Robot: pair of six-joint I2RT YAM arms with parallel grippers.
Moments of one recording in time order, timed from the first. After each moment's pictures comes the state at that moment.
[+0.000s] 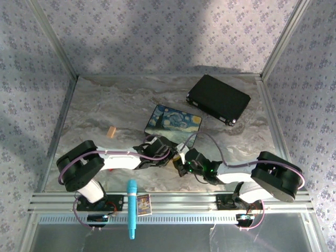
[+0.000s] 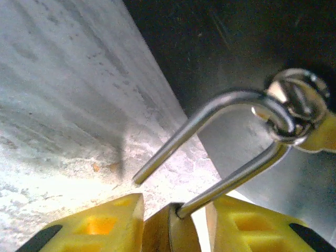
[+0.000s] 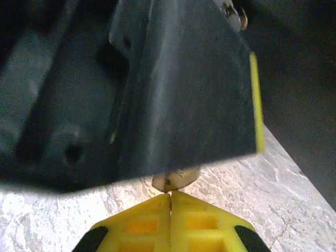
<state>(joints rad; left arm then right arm) -1.03 1.59 0.70 0.04 -0.06 -1.66 1.02 1.38 0.32 0.43 0.06 0.33</state>
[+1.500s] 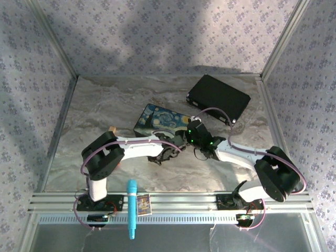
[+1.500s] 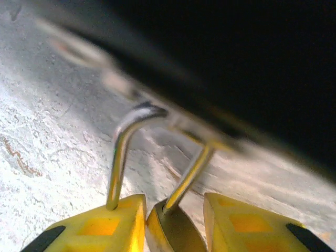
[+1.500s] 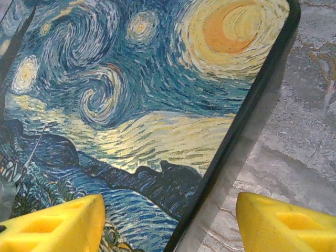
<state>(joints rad) -1.08 1.88 1.18 -0.91 -0.44 -1.17 0.72 1.41 0.67 0.01 0.09 0.68</state>
